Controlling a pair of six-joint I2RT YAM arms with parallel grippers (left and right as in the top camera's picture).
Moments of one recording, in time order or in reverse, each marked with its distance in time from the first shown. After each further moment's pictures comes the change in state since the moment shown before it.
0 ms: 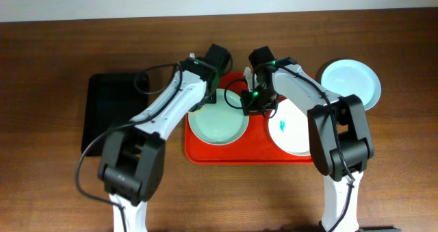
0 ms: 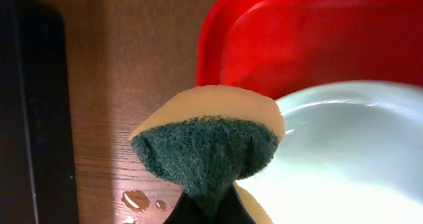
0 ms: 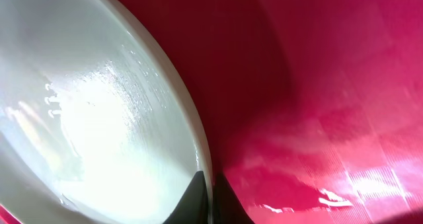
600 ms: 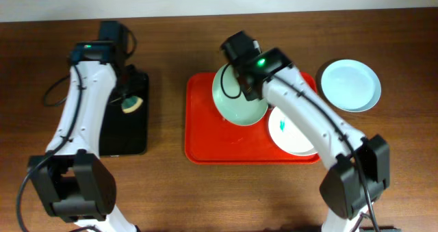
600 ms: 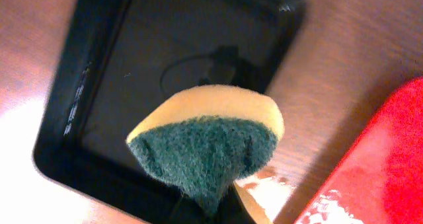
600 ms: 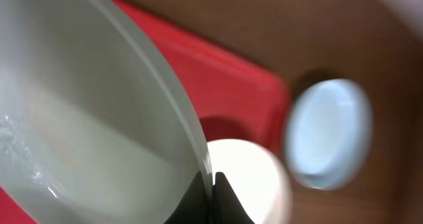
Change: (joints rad) left arm 0.482 -0.204 0.019 -0.244 0.182 0.000; right arm 0.237 -0.267 0.174 -0.209 0.867 -0.050
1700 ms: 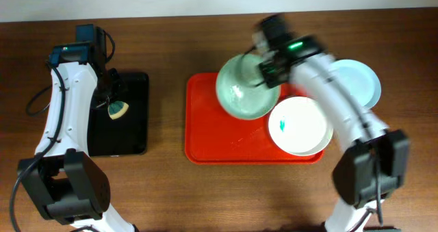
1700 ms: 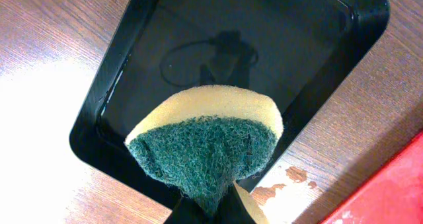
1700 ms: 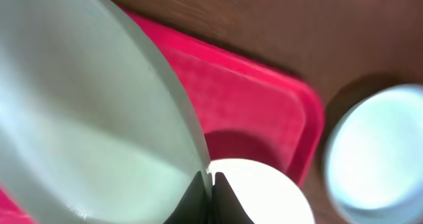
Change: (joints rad) left arm 0.100 0.000 0.000 -0.046 0.019 0.000; right arm -0.306 0.009 -0.001 0.075 -0.473 -0.147
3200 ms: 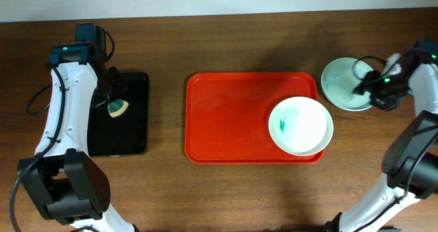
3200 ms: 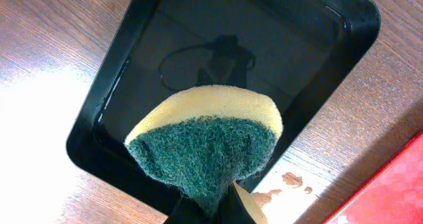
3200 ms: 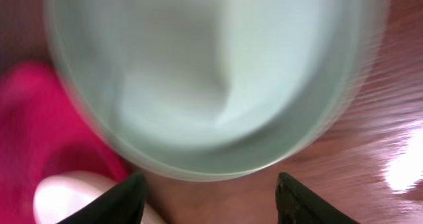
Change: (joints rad) left arm 0.000 0.000 0.000 0.022 0.000 0.000; right arm -0.694 0.120 -0.132 0.010 -0.359 0.071
